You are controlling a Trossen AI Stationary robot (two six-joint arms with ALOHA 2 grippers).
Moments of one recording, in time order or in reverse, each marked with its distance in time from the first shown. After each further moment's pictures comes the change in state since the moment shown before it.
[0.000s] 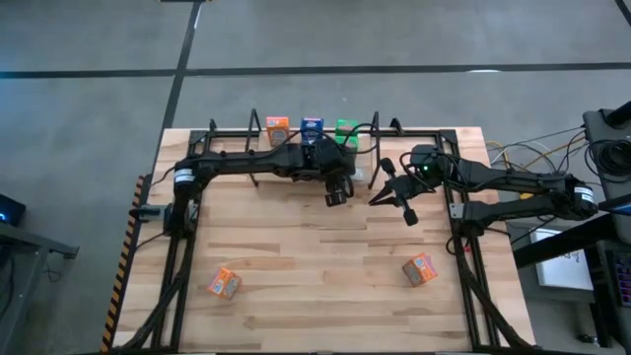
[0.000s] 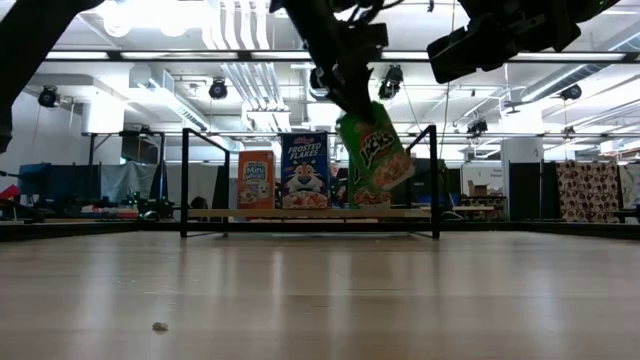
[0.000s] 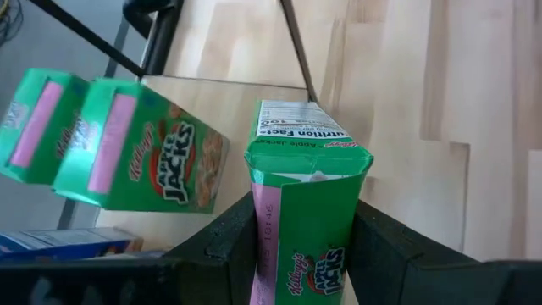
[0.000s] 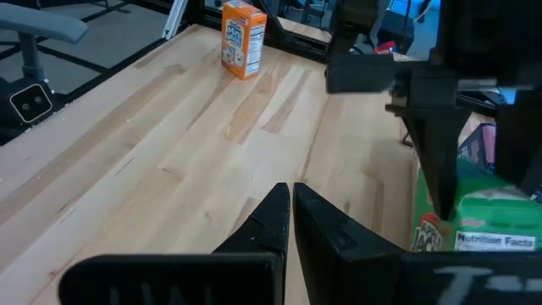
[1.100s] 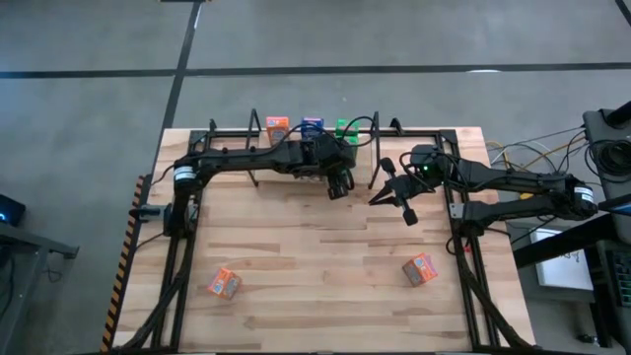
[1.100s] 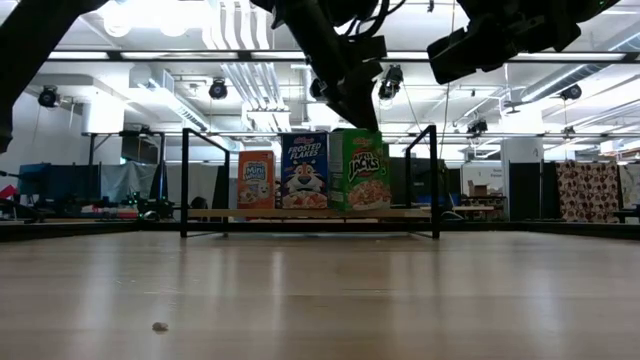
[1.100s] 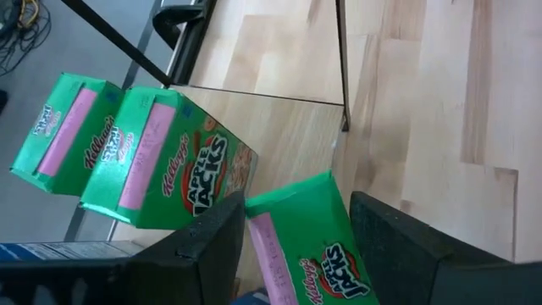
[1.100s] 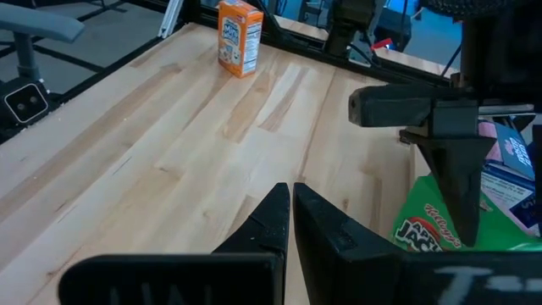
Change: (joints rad) left arm 0.046 0.000 -0.062 0.123 -0.015 0.021; right arm 0.000 0.000 0.000 -0.001 0.010 0.005
